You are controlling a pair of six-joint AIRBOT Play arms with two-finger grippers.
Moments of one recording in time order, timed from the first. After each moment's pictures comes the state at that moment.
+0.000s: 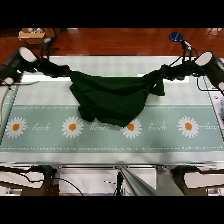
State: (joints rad) left arm 0.01 -1.62 1.48 1.15 -1.02 -1.30; right arm -0.06 -1.57 1.37 -1.10 0.92 1.43
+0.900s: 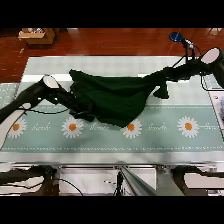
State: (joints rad) left arm -0.26 -1.47 0.99 0.80 -1.26 -1.38; right arm -0.06 -1.51 1.37 -1.16 1.04 1.38
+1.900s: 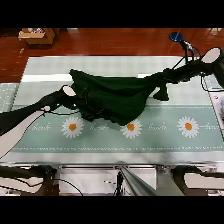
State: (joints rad) left arm -0.36 -1.63 0.98 0.65 -0.96 -1.48; right arm -0.06 -1.50 1.37 -1.16 1.10 1.37
